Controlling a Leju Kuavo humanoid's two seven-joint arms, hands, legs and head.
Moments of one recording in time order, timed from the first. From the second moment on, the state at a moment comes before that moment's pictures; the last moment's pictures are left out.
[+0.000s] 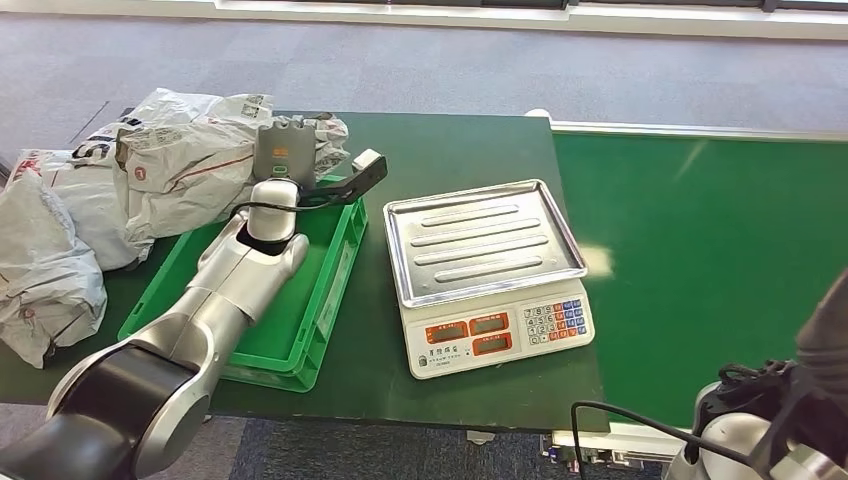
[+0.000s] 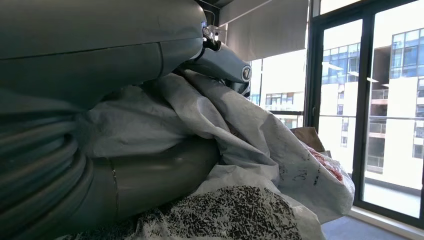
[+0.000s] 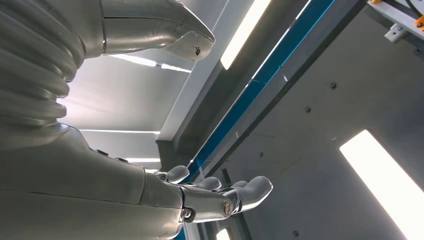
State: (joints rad) left arm -0.88 0.04 -0.28 -0.60 -1.55 0.40 0.25; right arm -0.24 0.35 0.00 -2.12 0.76 -0.69 -0.66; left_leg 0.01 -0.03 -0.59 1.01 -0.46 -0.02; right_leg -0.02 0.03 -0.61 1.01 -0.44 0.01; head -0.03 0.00
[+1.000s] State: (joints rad) left arm -0.63 0.15 -0.22 -0.89 -1.55 0.24 0.44; right arm -0.19 0.34 -0.05 -2.17 0.72 -0.69 -0.69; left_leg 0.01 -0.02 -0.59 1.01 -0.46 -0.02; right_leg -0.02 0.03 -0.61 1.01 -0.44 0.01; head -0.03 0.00
